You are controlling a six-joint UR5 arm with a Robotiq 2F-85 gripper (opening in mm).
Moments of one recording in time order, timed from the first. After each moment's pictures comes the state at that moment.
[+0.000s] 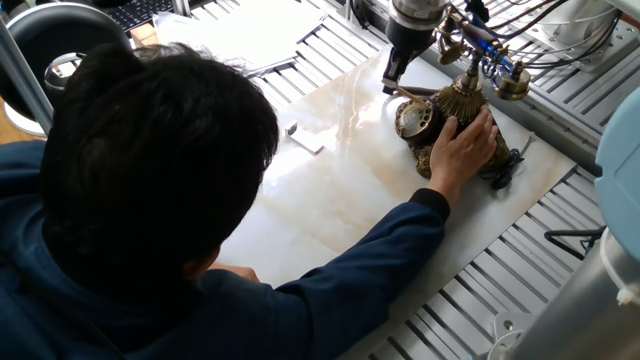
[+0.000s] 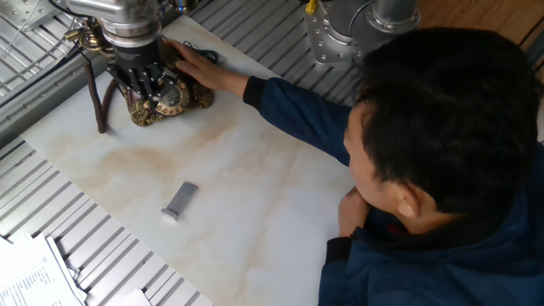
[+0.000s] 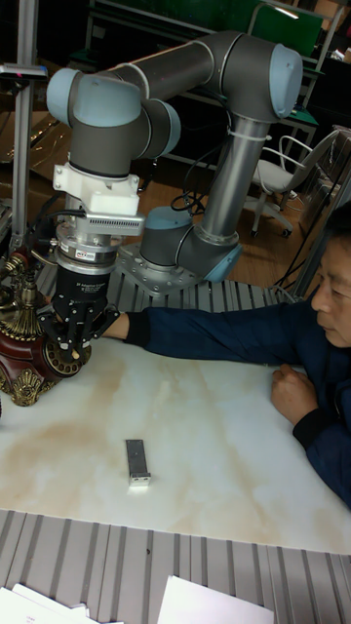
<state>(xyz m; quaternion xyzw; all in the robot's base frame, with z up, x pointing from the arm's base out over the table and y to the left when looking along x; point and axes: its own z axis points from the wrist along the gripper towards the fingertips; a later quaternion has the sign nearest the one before) 0.541 -0.143 0.118 -0.23 0.97 -0.02 0.06</state>
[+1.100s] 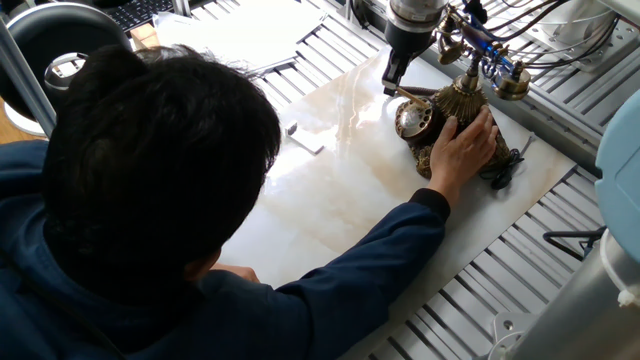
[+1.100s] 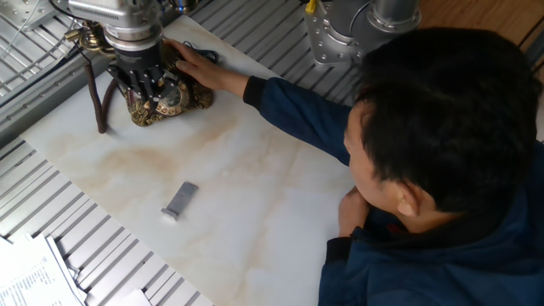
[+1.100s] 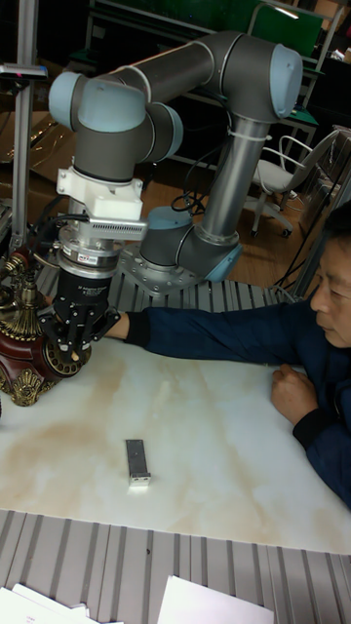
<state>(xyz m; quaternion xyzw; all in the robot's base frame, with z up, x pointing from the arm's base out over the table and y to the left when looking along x) 0.544 -0.137 0.114 -0.22 0.97 -0.01 0.06</state>
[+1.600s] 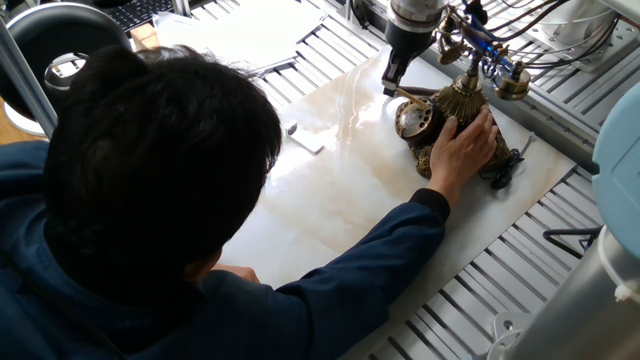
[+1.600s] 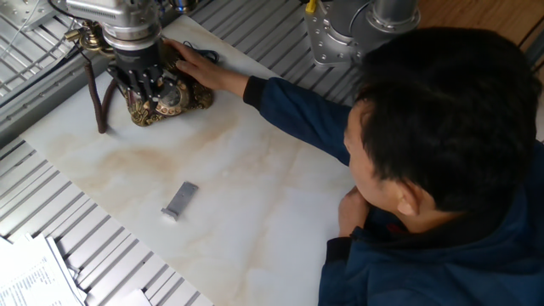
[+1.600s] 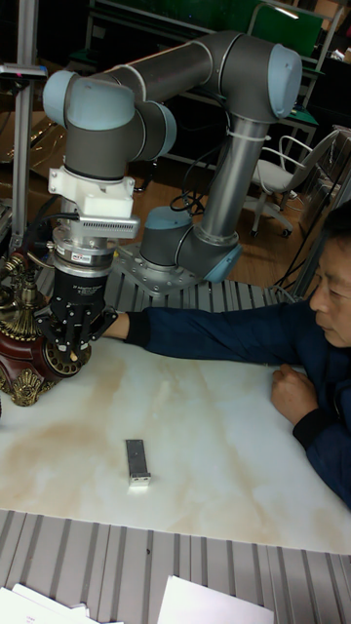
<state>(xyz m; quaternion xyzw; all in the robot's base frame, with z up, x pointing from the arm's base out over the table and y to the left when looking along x) 0.541 -0.144 0.113 -0.21 0.98 0.00 0.06</state>
